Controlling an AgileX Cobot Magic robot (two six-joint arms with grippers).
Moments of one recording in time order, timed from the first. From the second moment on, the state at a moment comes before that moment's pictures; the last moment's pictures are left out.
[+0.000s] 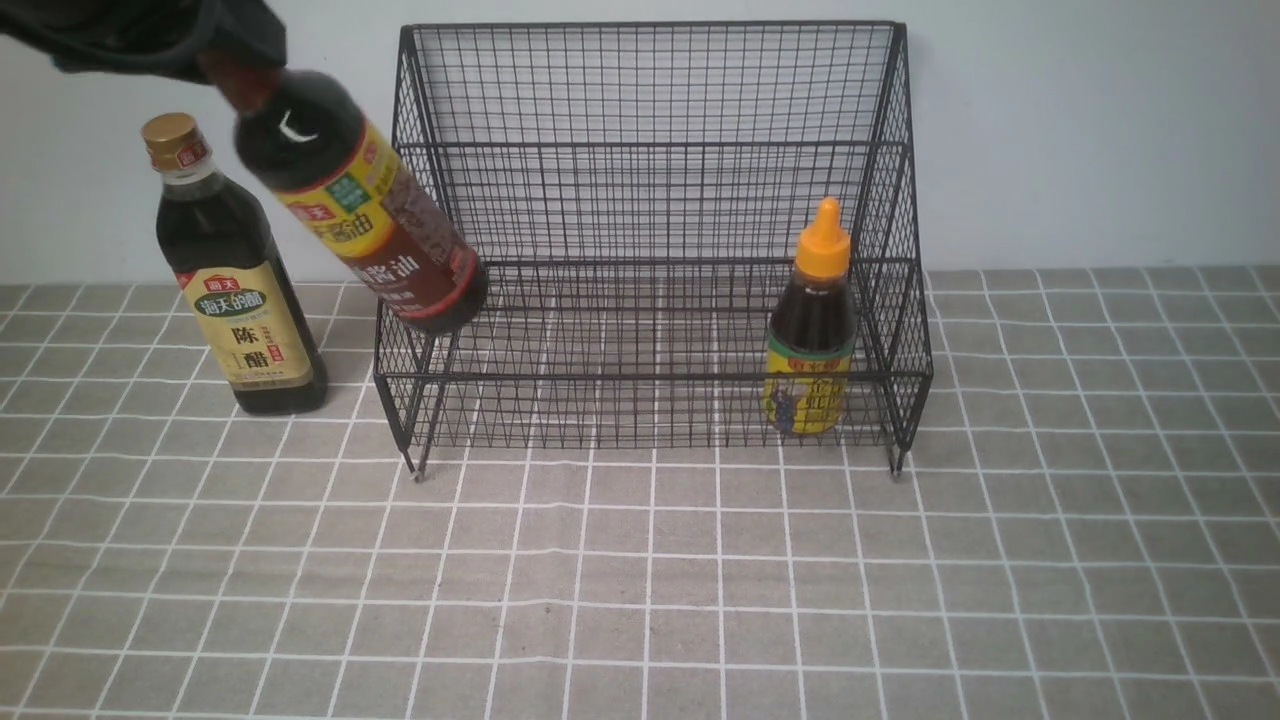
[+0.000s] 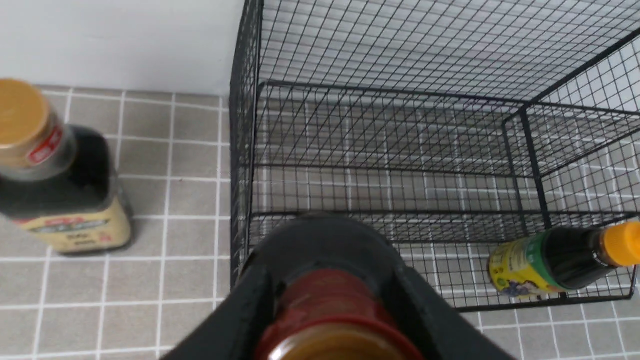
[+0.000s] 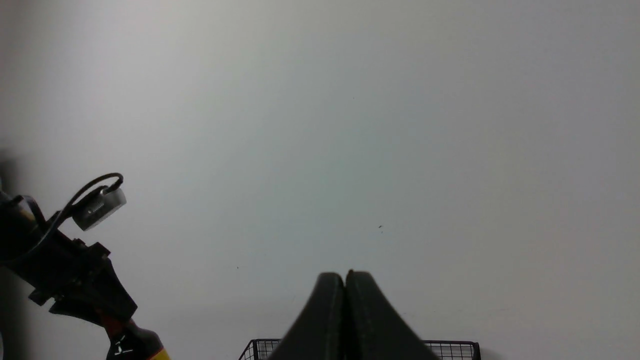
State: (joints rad) right arm 0.40 0.09 -0.35 0.09 -0.02 0.09; left arm -0.05 1.57 -1.76 -0.29 1.09 -0.06
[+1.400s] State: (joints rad) right arm 0.40 0.09 -0.35 0.09 -0.01 0.09; left arm -0.28 1.75 -1.77 -0.18 0.87 0.06
